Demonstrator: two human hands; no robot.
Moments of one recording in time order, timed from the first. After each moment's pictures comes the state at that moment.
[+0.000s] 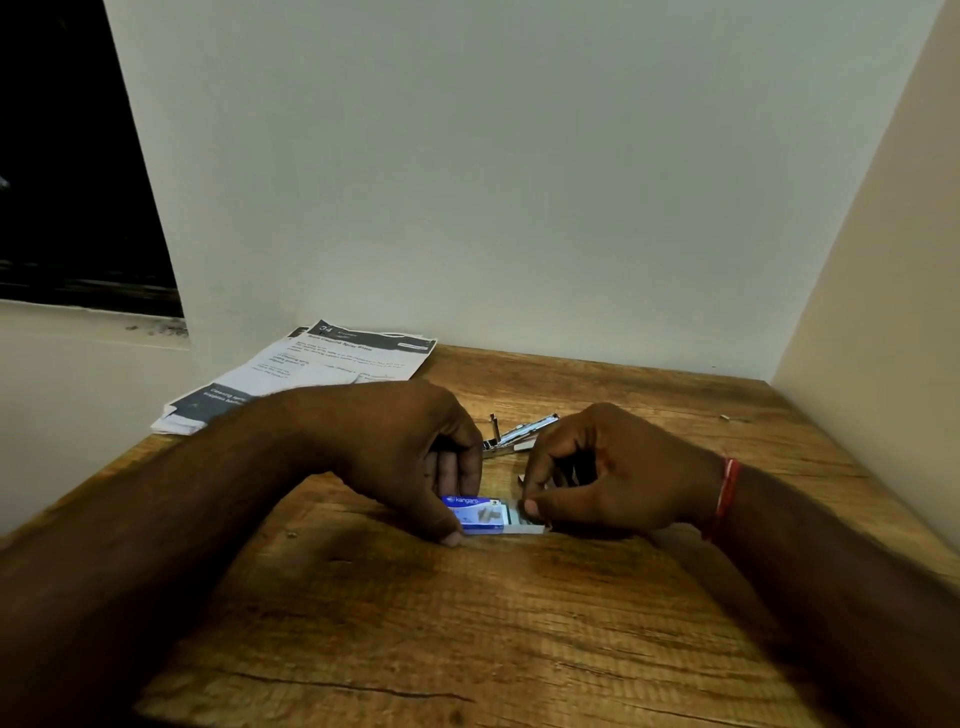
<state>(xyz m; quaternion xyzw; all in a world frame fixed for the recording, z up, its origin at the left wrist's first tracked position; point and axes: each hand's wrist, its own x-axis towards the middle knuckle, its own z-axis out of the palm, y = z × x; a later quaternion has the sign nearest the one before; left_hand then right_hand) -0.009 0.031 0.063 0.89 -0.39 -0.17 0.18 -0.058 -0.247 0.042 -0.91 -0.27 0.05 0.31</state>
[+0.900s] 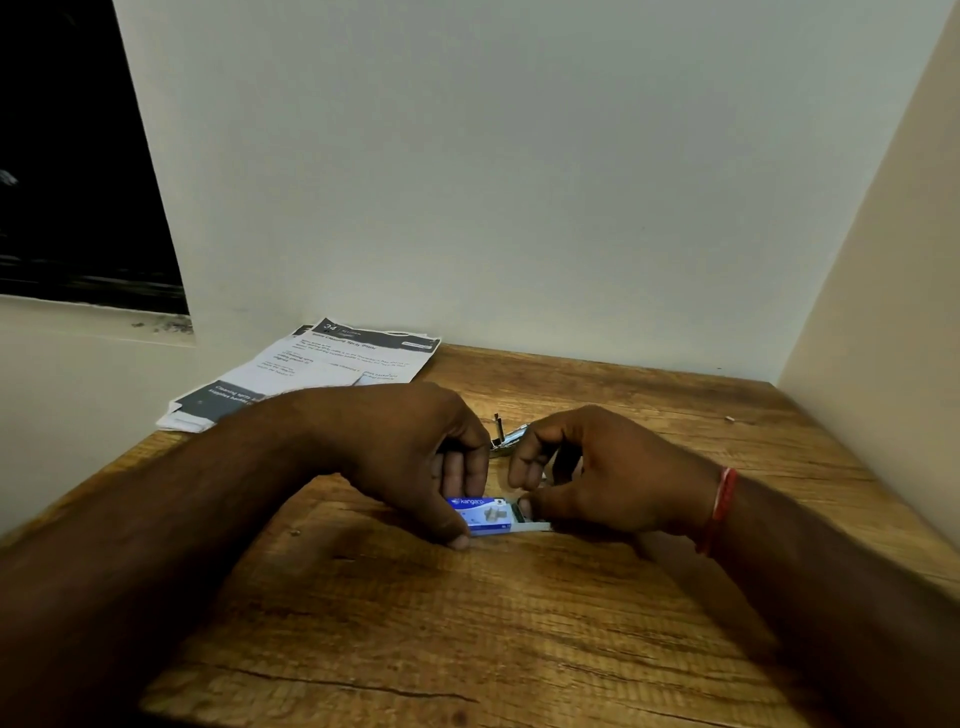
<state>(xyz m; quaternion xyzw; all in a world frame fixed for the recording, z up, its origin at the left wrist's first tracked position) -0.014 0.028 0.063 0.89 -0.38 -0.17 0.18 -0.059 -0.231 0.038 -0.94 -0.19 0.03 0.30</state>
